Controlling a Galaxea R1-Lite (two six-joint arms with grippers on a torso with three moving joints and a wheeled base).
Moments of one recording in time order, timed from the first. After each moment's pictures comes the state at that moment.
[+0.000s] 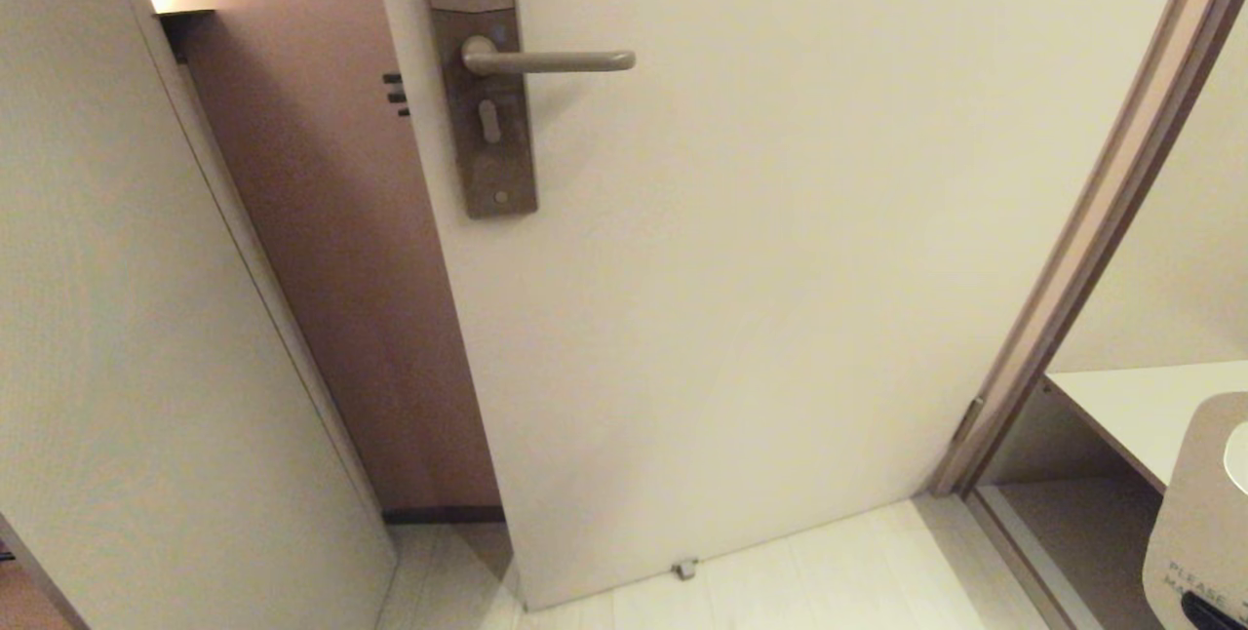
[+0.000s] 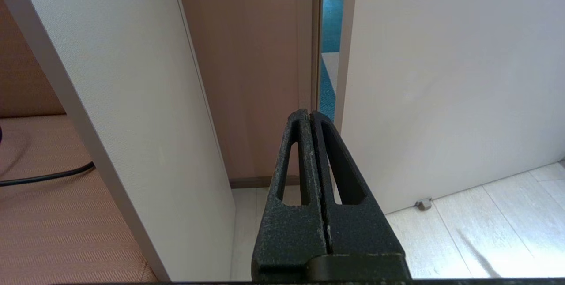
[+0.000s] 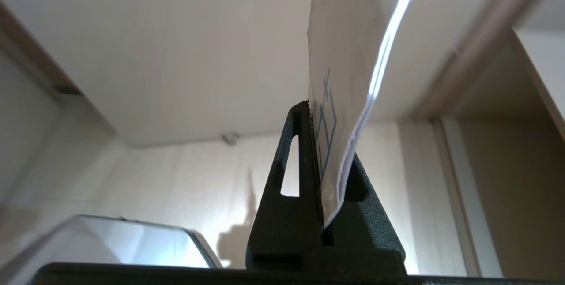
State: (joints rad) left arm 0.00 0.00 0.00 0.01 0.00 0.01; right arm -0.06 0.55 0.00 -0.26 0.13 -0.04
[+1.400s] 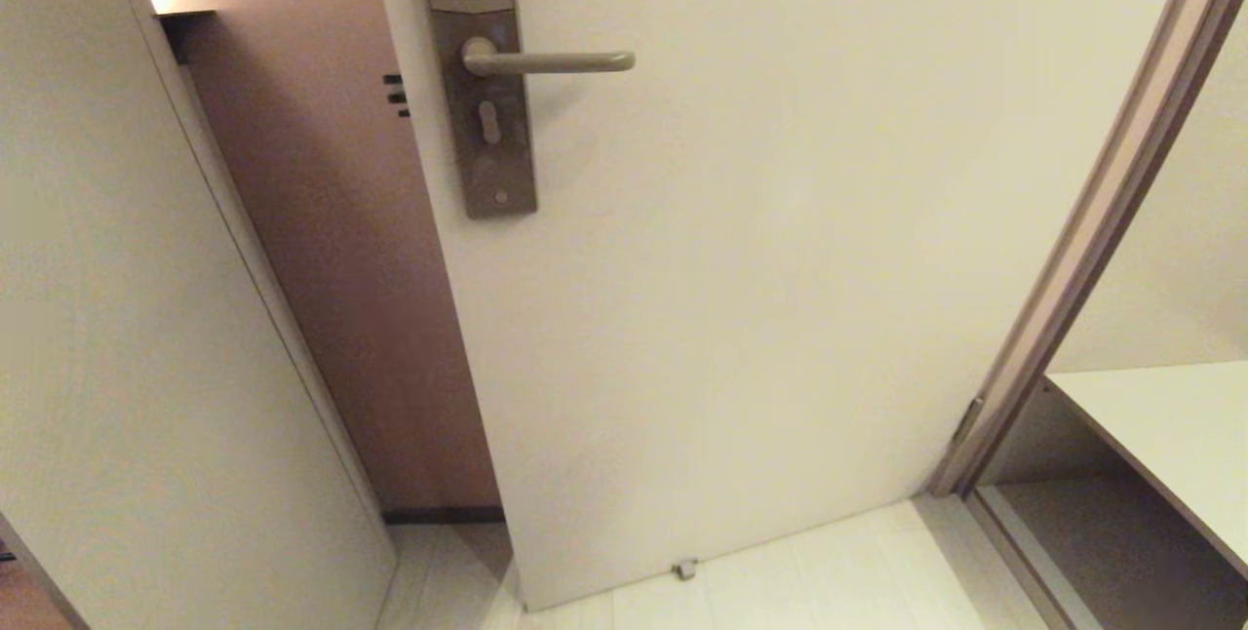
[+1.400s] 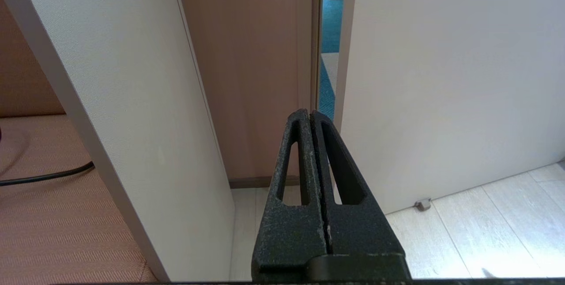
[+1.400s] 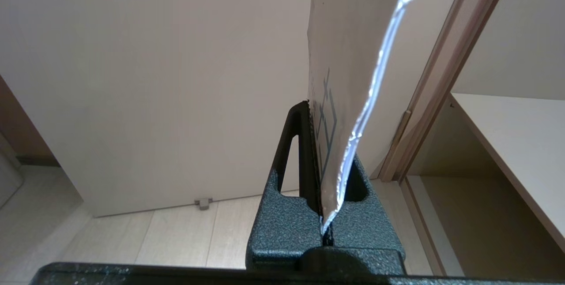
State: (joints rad) left arm 0.00 0.00 0.00 0.01 0.00 0.01; right arm 0.00 0.00 0.00 0.00 0.01 -0.04
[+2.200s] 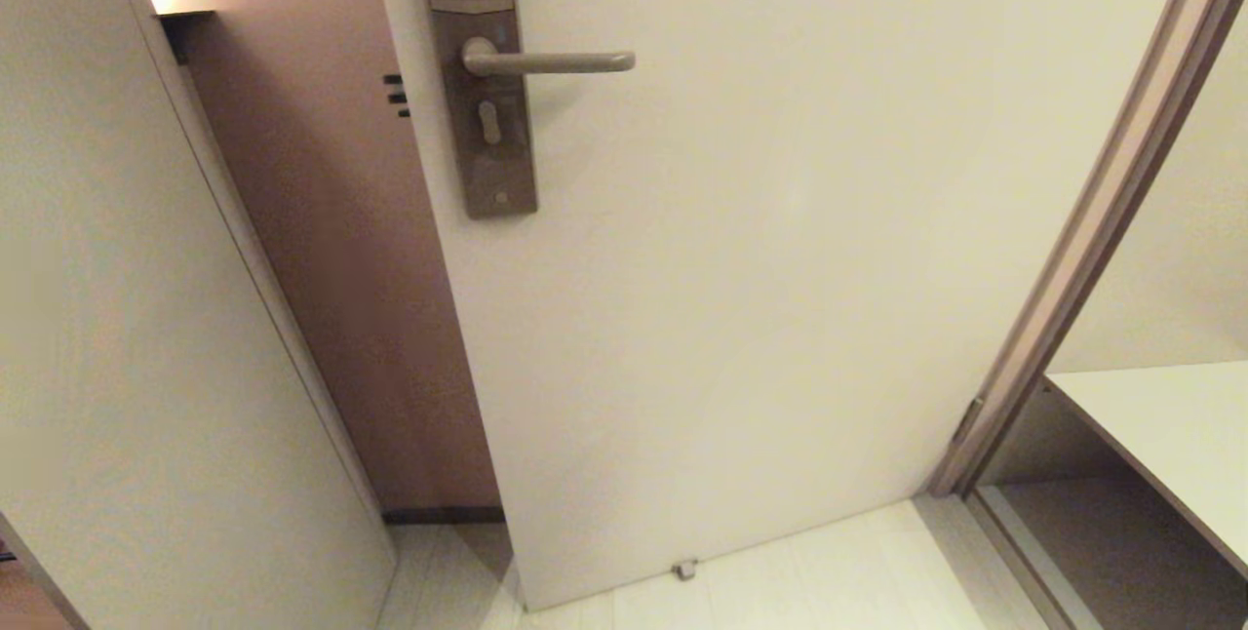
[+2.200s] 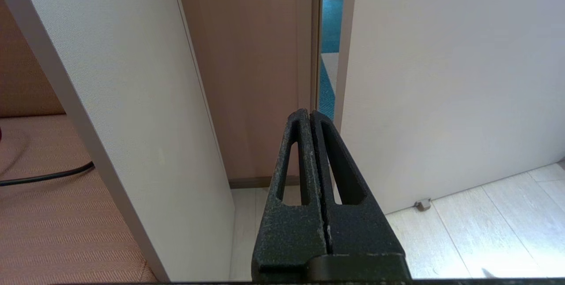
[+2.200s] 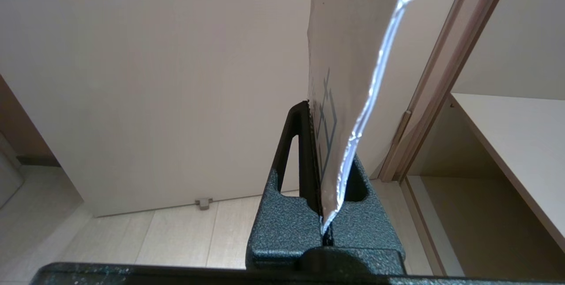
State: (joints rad) left arm 0.00 0.00 0.00 0.01 0.00 0.01; right arm 0.00 0.00 0.00 0.00 0.01 -0.04
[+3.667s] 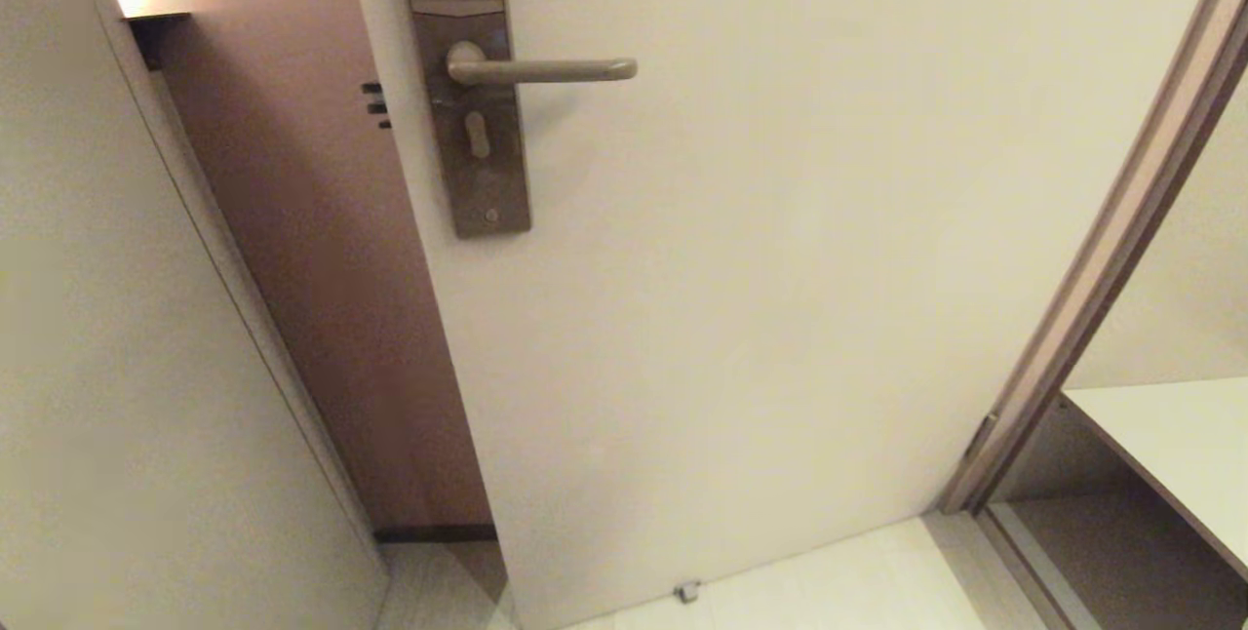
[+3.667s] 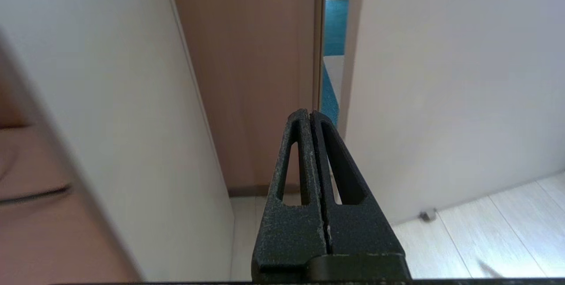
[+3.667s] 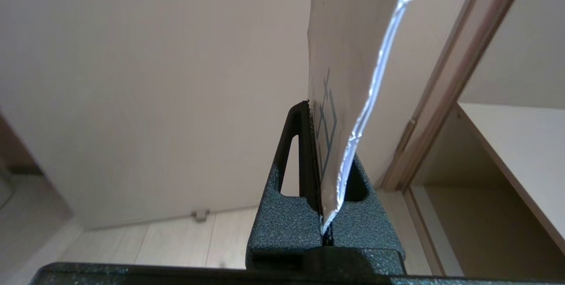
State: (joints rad) left arm 0.00 0.00 0.00 0.01 0.00 0.01; right arm 0.00 0.00 0.00 0.00 0.01 -0.04
